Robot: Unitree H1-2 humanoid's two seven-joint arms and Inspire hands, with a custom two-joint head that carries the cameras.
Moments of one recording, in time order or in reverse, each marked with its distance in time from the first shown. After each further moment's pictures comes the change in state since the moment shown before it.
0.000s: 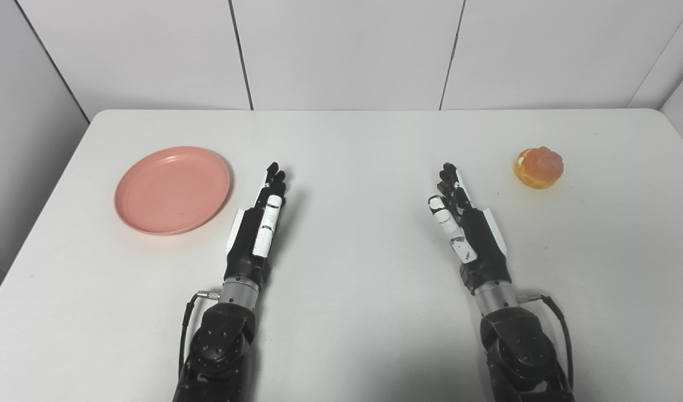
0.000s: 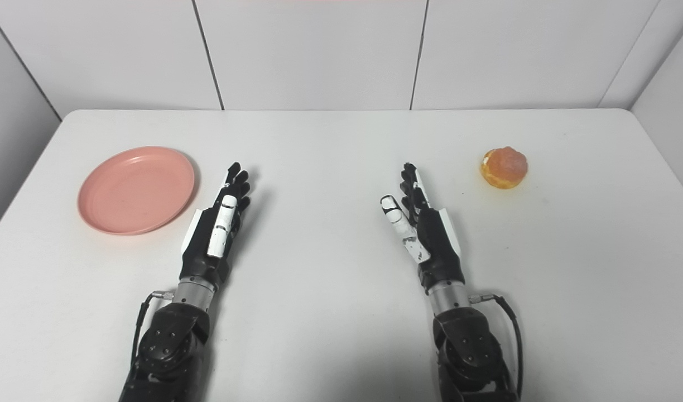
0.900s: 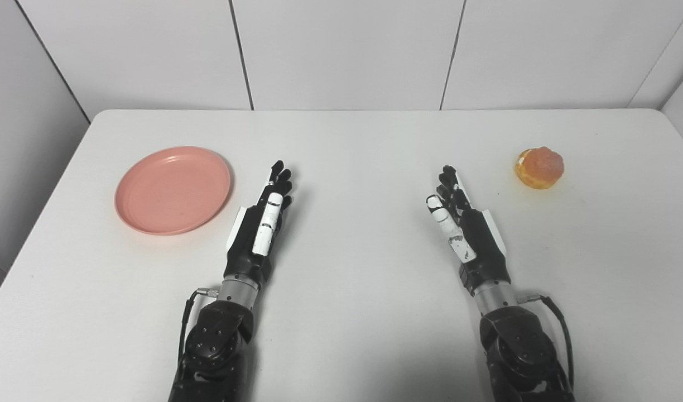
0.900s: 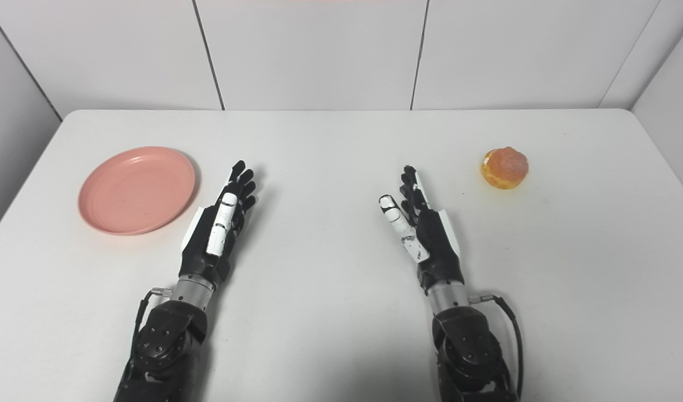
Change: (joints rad) left arm 0.001 -0.002 0.002 -0.038 -0.033 0.043 -0.025; right arm 0.000 -0.006 -0.002 -0.018 0.021 0.047 0.007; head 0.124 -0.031
